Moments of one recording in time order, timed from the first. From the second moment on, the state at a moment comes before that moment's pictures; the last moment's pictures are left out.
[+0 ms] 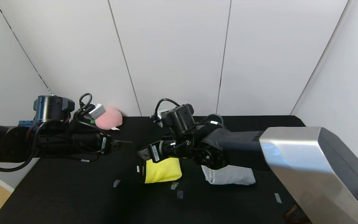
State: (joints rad) left arm 0.00 1.82 -0.99 -0.19 -0.40 0.18; right arm 0.80 2.45 -1.99 0.04 0.08 0.19
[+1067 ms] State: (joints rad) left arm -0.08 1.92 -1.00 -0.17 -0.42 0.02; right arm 0.76 2.43 -1.96 0.08 0.01 0.31
